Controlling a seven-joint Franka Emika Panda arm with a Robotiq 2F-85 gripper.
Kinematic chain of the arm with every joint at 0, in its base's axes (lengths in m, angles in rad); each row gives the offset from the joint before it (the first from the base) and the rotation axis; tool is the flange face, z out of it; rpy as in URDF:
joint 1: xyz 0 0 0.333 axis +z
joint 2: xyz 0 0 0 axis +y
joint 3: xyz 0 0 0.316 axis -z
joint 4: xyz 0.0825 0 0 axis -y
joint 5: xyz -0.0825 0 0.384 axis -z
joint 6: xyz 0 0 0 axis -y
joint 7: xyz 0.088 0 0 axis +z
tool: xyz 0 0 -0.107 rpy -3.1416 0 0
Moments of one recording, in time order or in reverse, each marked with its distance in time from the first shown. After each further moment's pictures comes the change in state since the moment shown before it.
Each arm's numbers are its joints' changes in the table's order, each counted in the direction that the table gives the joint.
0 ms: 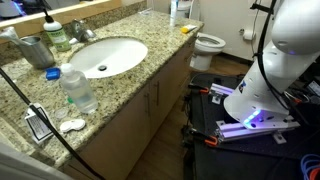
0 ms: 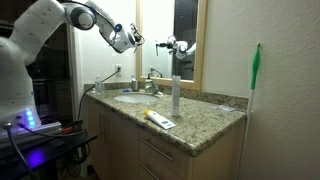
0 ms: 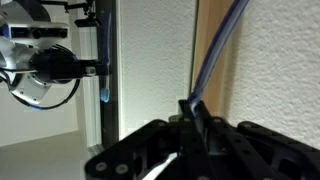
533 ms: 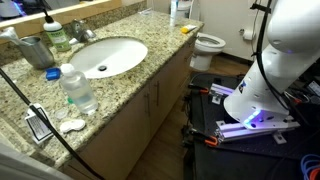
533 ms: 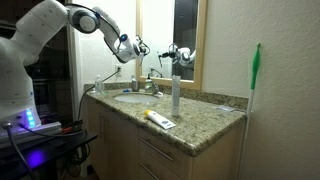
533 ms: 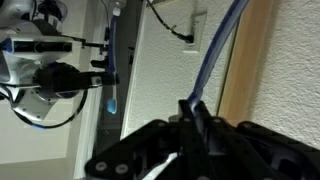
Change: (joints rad) arm -0.097 0.072 0.023 -0.106 0.088 0.001 0.143
